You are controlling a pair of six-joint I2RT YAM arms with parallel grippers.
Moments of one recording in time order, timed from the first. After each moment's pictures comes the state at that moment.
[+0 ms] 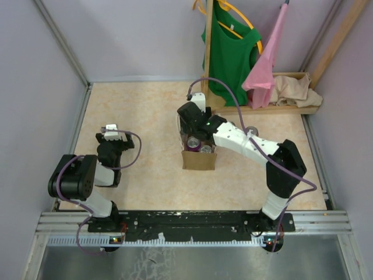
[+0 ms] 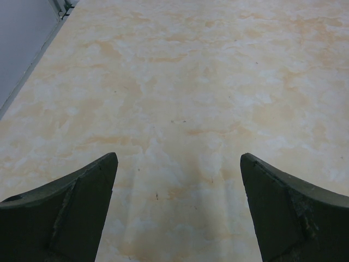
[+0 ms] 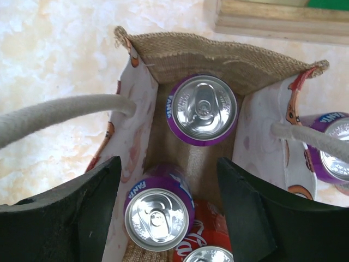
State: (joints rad) left arm -0.05 1.58 0.21 1.30 -0.12 0.02; right arm 0.84 1.71 1.42 -0.49 0.52 0.50
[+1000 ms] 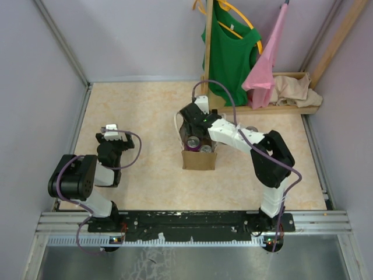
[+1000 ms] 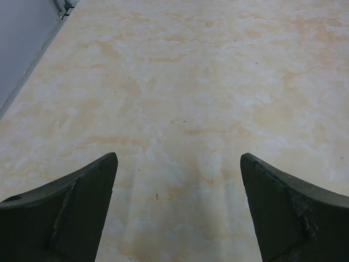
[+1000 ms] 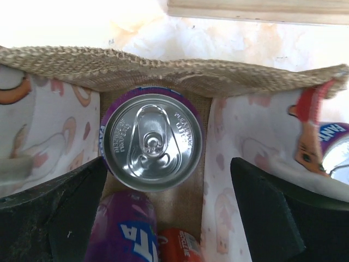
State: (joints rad) left arm -0.05 1.58 0.21 1.30 -0.12 0.02; right arm 0.75 1.84 1.42 -0.50 0.57 0.51
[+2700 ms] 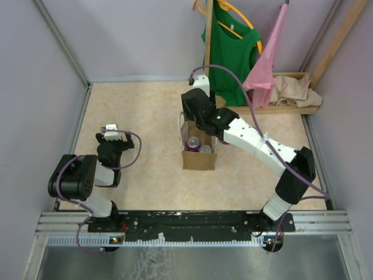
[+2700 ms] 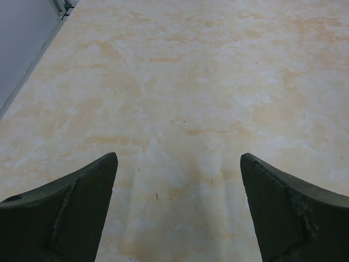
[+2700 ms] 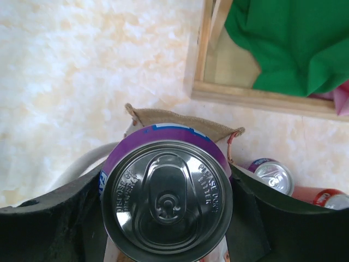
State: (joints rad) left arm -0.05 1.58 0.21 1.30 -0.12 0.02; right arm 0.82 1.63 1.53 -0.50 0.61 0.32
